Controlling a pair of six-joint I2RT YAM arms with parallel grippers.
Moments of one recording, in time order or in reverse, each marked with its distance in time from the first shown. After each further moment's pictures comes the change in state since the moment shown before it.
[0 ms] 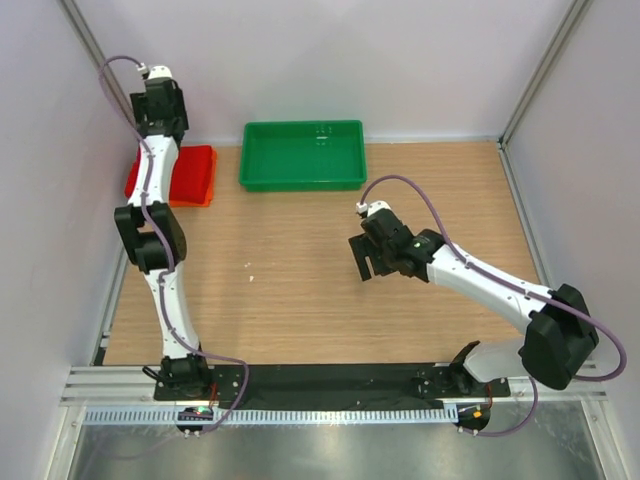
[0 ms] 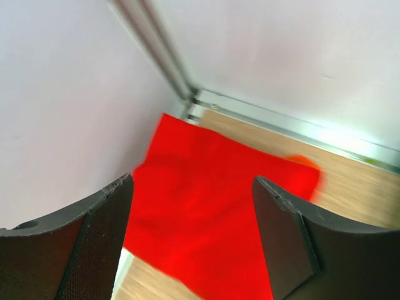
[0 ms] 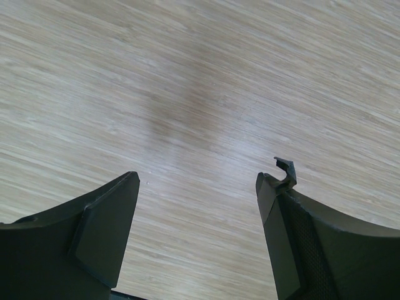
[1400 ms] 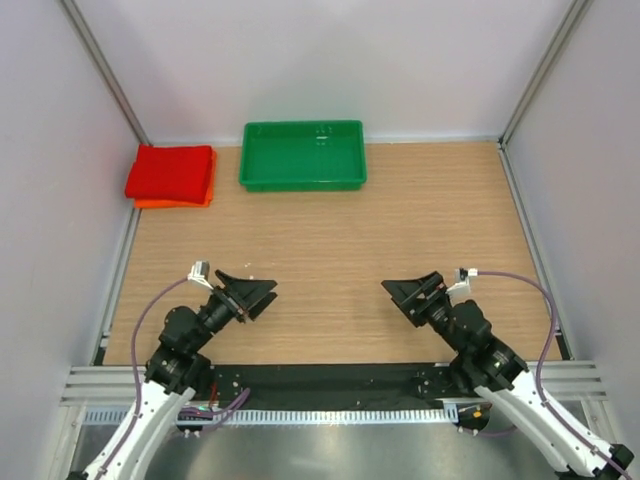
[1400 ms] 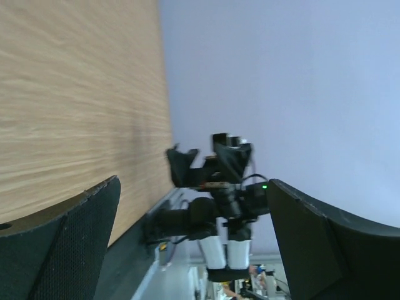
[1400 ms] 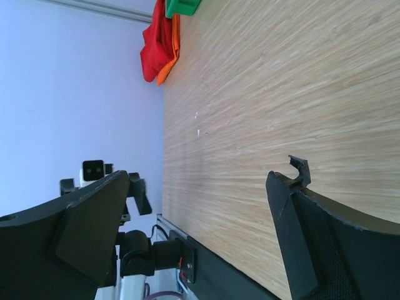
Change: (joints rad) left arm -0.556 -2.259 -2.244 0.349 0.724 -1.477; right arm -0.031 -1.332 -0.904 0.353 -0.116 1.019
